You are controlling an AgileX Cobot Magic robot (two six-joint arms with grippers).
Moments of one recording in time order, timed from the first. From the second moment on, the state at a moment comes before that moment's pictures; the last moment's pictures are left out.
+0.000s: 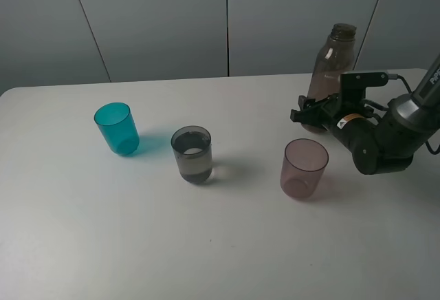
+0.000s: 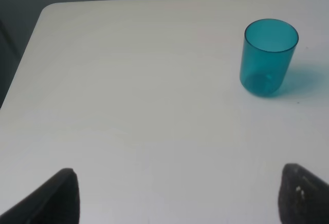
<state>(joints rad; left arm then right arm) -0.04 0.00 -0.51 0.08 1.08 -0.05 0.22 2.26 -0.72 0.10 -1.14 0.07</state>
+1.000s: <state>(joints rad) -0.04 0.00 -0.51 0.08 1.08 -0.05 0.22 2.21 -0.69 0.09 -1.00 0.07</state>
